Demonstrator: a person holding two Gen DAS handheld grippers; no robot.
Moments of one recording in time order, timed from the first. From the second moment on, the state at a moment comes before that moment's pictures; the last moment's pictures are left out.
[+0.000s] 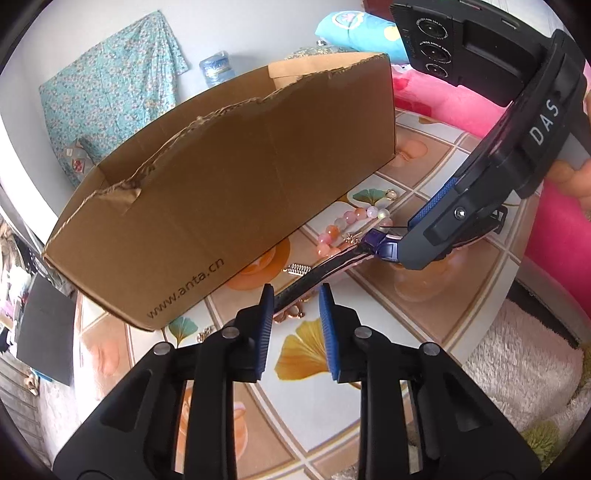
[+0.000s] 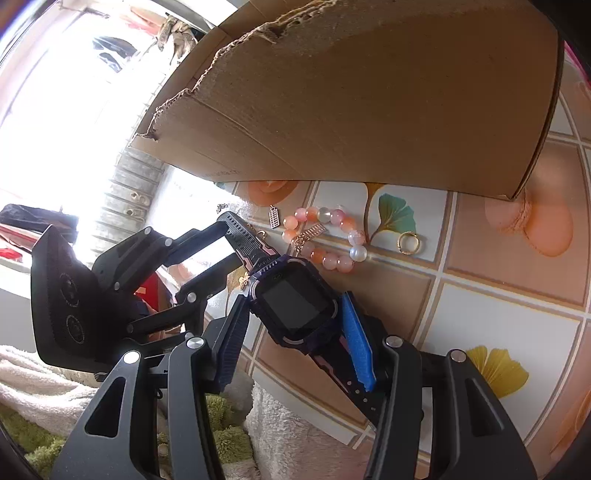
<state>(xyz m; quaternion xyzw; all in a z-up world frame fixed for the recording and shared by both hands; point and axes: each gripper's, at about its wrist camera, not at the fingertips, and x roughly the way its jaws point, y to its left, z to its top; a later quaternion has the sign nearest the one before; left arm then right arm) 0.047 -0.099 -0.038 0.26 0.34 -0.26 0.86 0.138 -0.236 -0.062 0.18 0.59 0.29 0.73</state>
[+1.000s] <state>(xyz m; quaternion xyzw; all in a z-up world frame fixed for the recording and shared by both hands) 0.020 -0.120 -0.023 0.32 0.27 -0.25 0.87 0.076 -0.183 -0.040 -0.12 0.49 0.26 0.83</state>
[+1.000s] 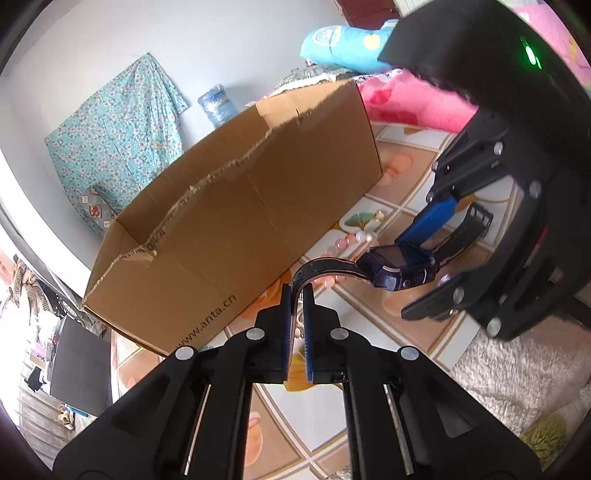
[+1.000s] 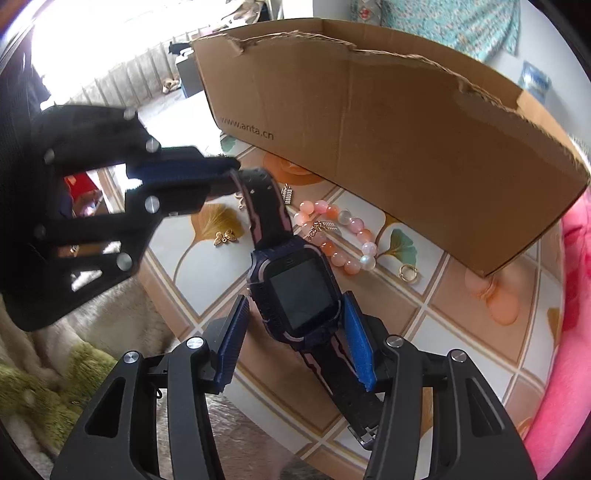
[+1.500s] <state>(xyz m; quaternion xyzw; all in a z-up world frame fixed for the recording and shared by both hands) -0.005 -0.131 0.026 0.33 0.20 -0.26 0.88 0.036 -0.210 0.013 -0.07 0.44 0.20 0.88</state>
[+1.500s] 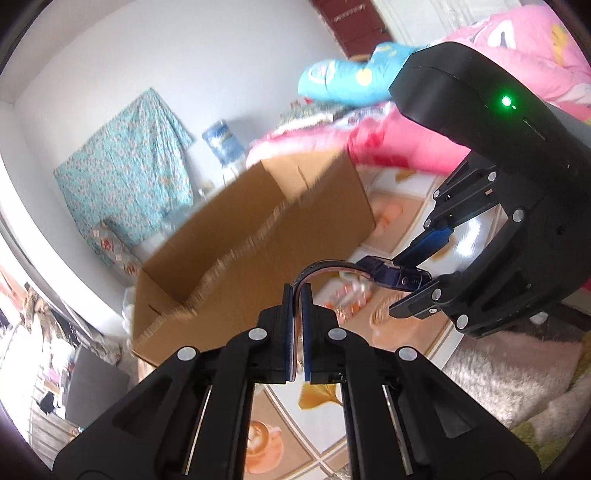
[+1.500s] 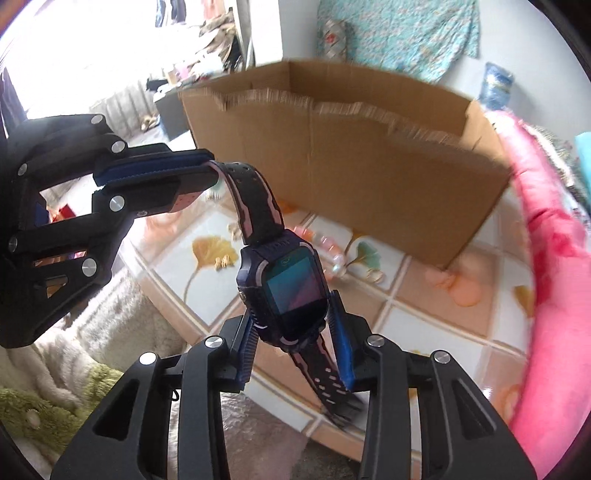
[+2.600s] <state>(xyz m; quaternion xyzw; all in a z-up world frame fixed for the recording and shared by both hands) 0.238 -0.117 0.047 0.39 0.26 -0.25 0.85 0.315 -0.158 0.025 -0.30 0.50 0.23 0.78</state>
